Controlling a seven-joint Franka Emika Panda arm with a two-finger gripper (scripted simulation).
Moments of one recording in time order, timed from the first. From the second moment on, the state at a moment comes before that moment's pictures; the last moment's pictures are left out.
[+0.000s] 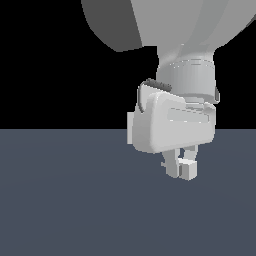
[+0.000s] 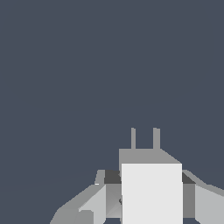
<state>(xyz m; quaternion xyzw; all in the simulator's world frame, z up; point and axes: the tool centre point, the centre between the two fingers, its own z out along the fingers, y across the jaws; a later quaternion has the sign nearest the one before) -0.083 -0.091 0.033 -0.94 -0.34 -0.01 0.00</state>
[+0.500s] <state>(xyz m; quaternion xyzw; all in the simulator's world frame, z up) -0.038 -0.068 0.062 -0.97 -0.23 -0.01 0.00</state>
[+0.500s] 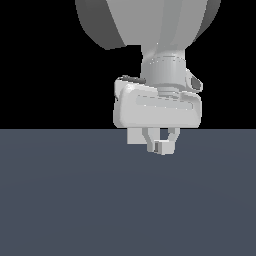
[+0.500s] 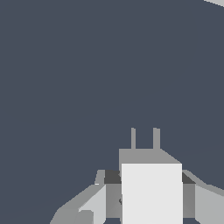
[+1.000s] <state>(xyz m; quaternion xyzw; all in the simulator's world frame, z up) 0.007 -0.060 0.089 -0.99 -0.13 -0.01 0.00</state>
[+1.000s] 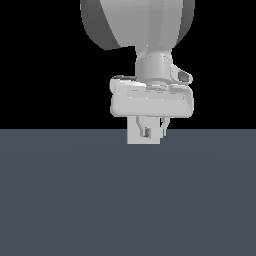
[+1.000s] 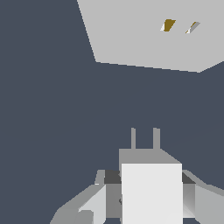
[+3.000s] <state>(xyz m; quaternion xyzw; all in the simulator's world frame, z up) 0.072 -0.054 0.100 -1.00 -0.08 -0.01 0.00</state>
